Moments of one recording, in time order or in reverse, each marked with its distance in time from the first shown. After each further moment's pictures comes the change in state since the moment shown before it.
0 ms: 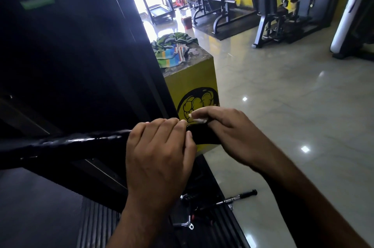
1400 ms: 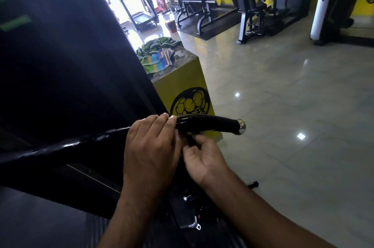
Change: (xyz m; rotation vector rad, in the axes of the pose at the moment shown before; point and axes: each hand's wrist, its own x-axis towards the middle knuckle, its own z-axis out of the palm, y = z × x) left_hand 0.003 -0.009 0.018 -0.030 -0.061 0.091; right_hand 0.004 0.012 0.091 2.094 0.544 0.693
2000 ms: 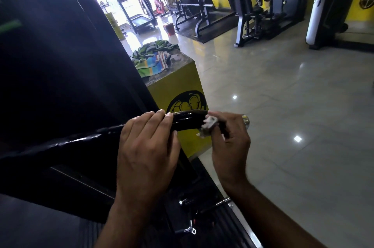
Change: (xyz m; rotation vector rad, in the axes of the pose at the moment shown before) left_hand 0.014 0.016 -0.011 -0.076 0.008 -0.020; right_hand -0.006 -0.059 -0.022 -1.280 -0.123 -1.402
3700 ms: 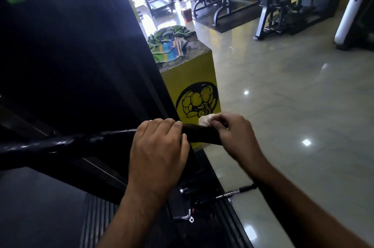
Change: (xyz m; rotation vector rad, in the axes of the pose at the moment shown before) left_hand -0.015 -0.010 0.022 0.130 -0.209 -0.109; right_hand 0.029 0.023 0.008 -0.426 -0.595 0.128
